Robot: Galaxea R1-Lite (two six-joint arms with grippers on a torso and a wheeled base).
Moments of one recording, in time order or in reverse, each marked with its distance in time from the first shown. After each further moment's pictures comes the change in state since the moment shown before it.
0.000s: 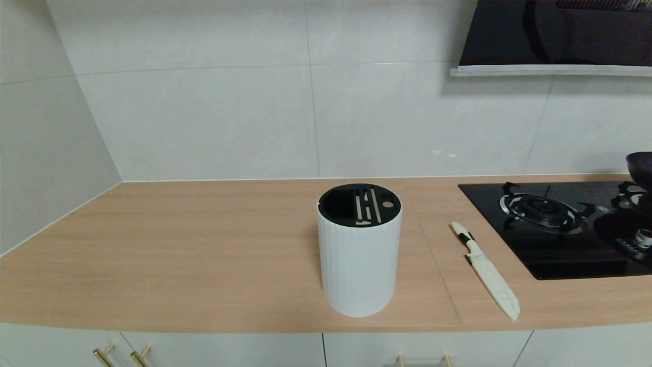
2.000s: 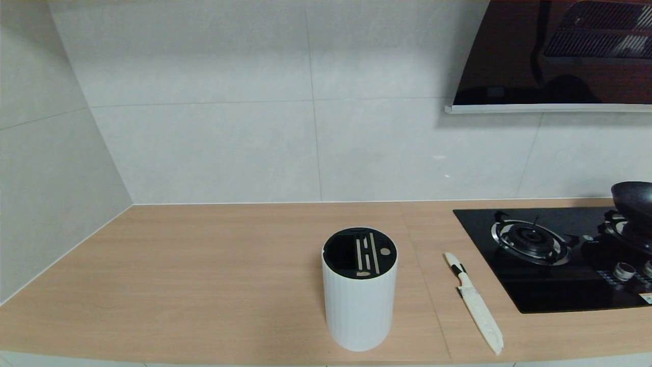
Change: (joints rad) left arm 0.000 0.000 0.000 0.000 0.000 -0.001; right arm 0.004 0.028 -0.115 0.009 0.057 -0.001
